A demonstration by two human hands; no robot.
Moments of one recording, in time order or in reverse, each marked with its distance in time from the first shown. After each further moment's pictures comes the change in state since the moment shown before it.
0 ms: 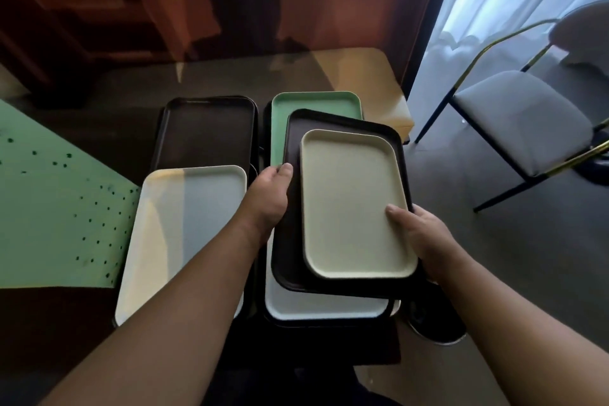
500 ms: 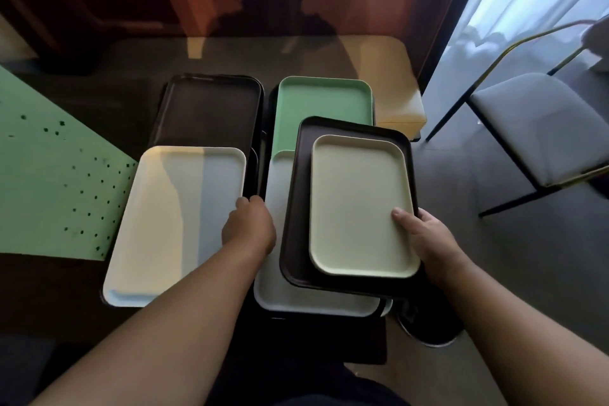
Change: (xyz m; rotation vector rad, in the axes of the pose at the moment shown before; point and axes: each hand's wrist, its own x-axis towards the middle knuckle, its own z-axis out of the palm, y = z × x) left_hand 0.003 -0.074 0.002 1.107 0.159 -0.219; right_hand 0.033 0.023 -0.022 -0.050 0.015 0.030
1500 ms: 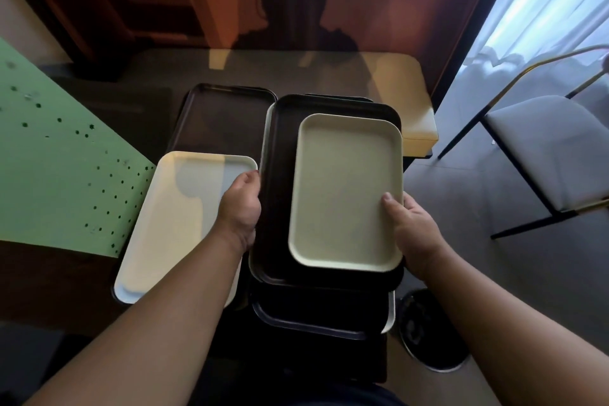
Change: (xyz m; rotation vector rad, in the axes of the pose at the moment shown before) left_hand 0.008 -0.006 -0.043 -1.450 0.033 -0.072; right_hand -0.014 -0.049 0.044 -0.012 -0.217 -0.126
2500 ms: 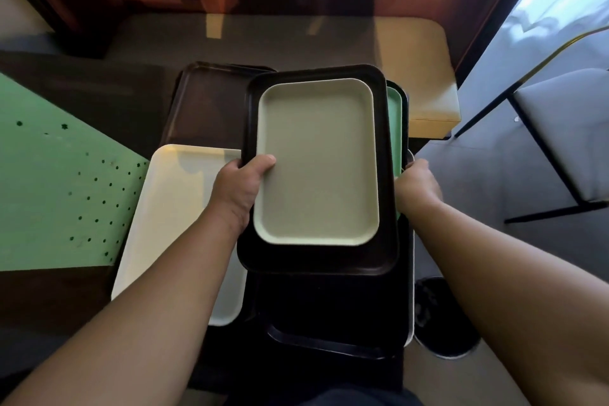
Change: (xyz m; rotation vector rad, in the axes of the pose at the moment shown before) left_hand 0.054 0.022 -0.004 0.055 -0.004 -0.093; right_hand 0.120 -0.015 0.022 -0.900 0.336 0.269
